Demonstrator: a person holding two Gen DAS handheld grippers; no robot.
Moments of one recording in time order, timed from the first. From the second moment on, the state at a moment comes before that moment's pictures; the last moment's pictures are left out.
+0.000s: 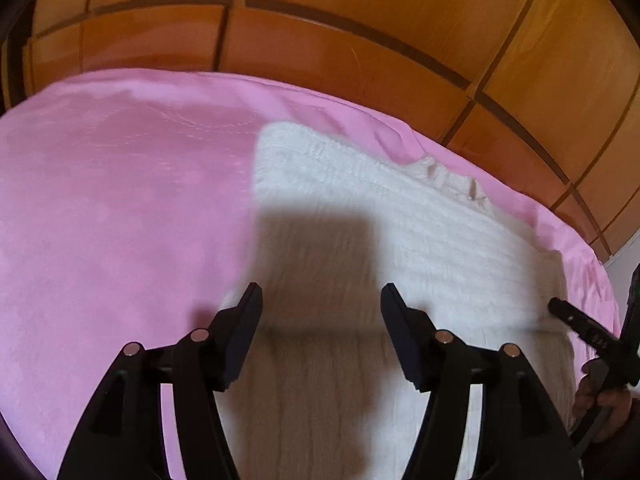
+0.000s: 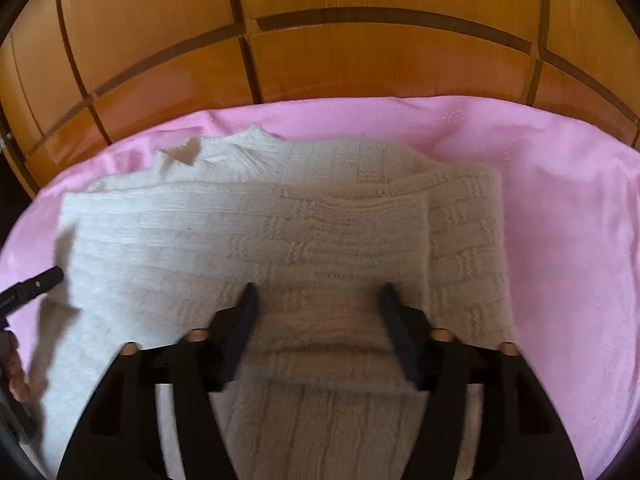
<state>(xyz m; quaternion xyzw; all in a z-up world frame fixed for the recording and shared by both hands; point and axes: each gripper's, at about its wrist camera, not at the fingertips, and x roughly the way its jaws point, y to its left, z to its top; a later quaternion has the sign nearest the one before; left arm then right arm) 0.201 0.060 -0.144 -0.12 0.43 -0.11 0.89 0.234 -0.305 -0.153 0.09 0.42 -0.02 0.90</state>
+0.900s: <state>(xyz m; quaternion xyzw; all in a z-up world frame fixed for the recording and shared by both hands) -0.016 0.125 -0.152 -0.19 0.49 -0.23 0.82 -0.030 -0.313 -0.172 0.21 0.52 0.12 0.82</state>
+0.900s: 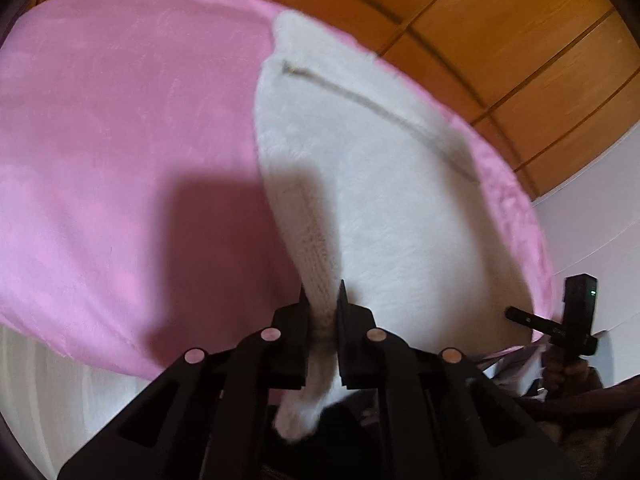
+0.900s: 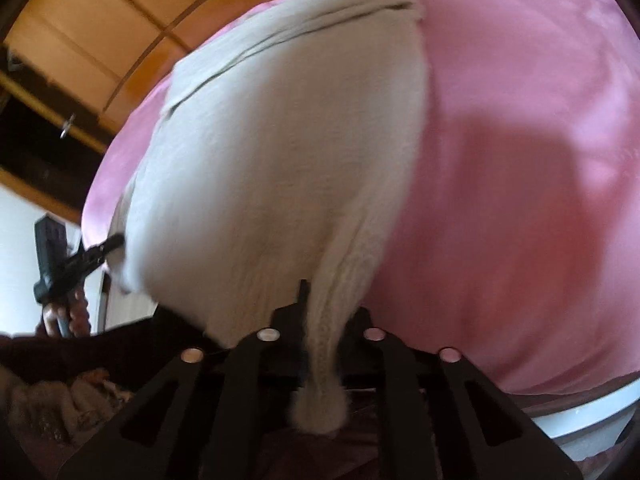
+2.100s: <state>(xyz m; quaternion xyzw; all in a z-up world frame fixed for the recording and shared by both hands) 0.117 0.119 -0.179 -0.20 0.49 -0.20 0.82 0.065 -0.388 -0.181 0.27 0.44 0.01 0.86</state>
